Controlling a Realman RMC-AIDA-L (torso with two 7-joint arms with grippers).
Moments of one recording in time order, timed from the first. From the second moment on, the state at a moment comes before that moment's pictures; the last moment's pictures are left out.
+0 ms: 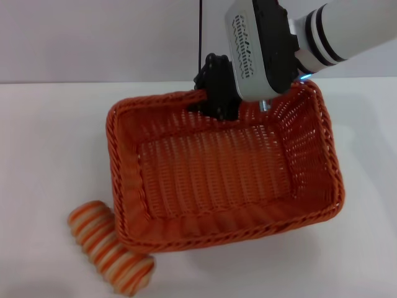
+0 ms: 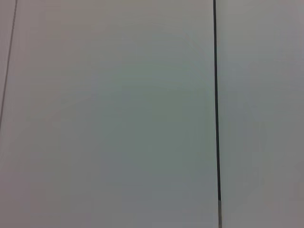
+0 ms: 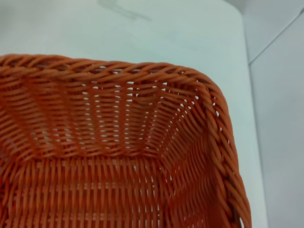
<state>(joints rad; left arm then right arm) 0.00 -2.07 -0.20 -0.11 1.50 1.71 -0.19 0.92 2.08 -1.46 -0.84 0.98 1.11 -1.74</state>
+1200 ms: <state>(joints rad) 0.01 -2.06 -0.11 -0.08 1.50 1.74 -0.25 0.67 2.08 -1.42 -1.17 1.12 1.00 -1.57</state>
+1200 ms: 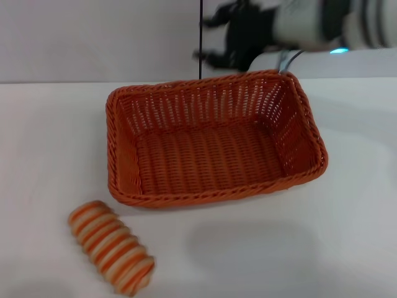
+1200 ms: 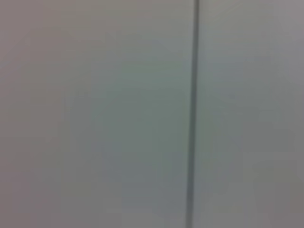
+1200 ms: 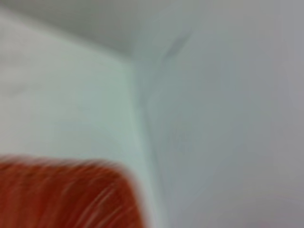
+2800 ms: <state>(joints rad) -0.35 -2.06 0.36 0.89 2.47 1.79 -1.54 -0.01 2.07 -0.88 -0.47 2.45 1.68 -2.25</state>
